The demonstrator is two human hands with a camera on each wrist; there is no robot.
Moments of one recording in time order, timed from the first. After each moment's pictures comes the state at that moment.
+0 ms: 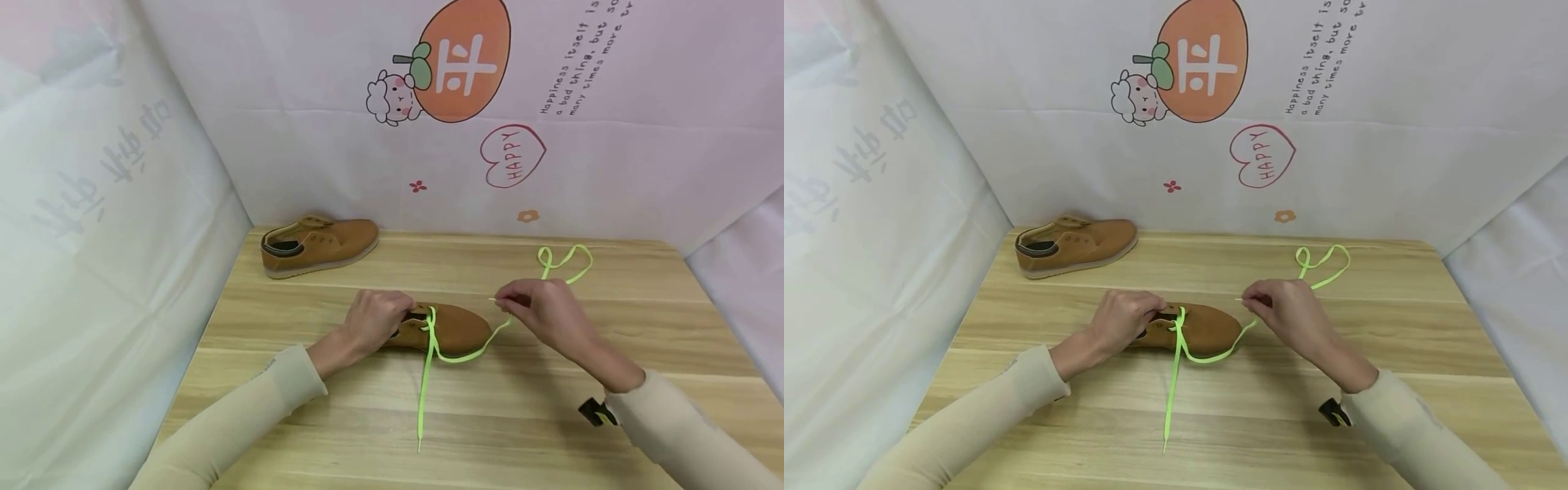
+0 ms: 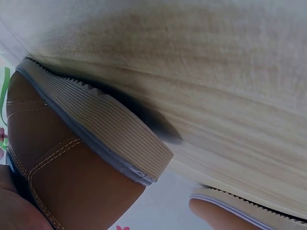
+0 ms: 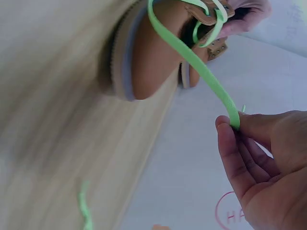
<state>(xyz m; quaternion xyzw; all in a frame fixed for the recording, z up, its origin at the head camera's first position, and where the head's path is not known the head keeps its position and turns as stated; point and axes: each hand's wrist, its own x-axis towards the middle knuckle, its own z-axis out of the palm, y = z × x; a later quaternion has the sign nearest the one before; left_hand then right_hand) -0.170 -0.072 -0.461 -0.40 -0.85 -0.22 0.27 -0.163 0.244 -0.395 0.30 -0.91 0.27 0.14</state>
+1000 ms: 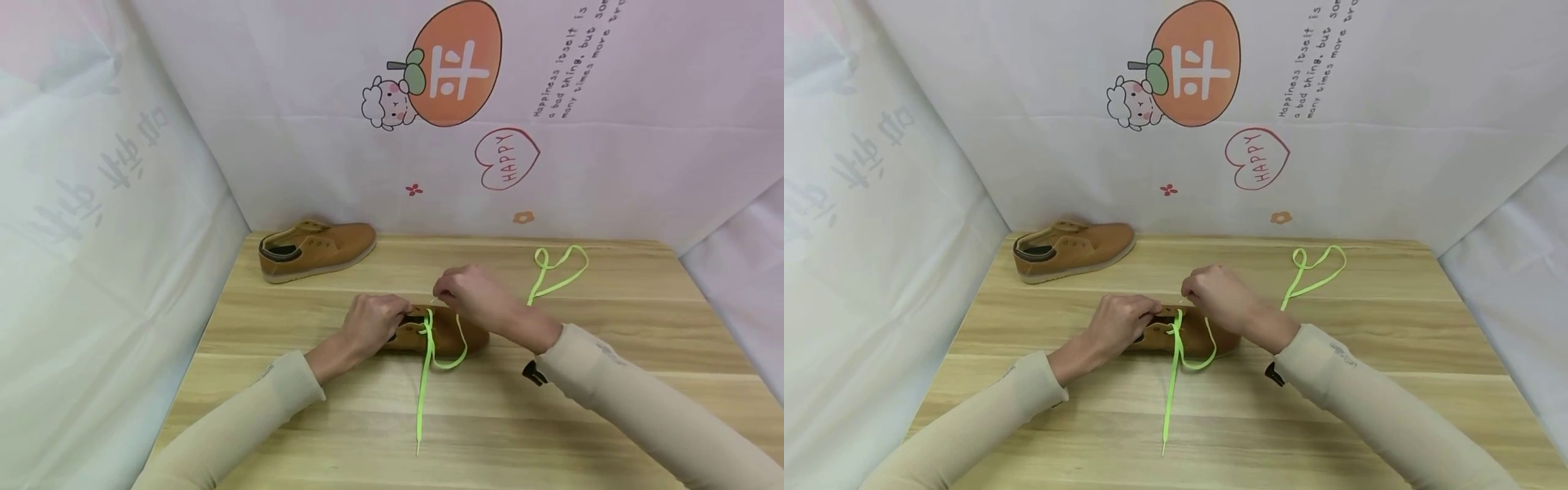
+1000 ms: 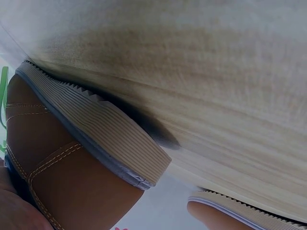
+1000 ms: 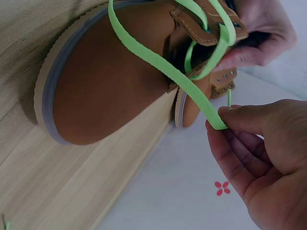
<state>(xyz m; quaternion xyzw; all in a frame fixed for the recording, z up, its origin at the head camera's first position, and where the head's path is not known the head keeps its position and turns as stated) -0.167 -0.073 -0.463 -0.38 -0.85 -0.24 0.27 -0.194 0.163 -0.390 0.42 -0.89 0.17 0.08</state>
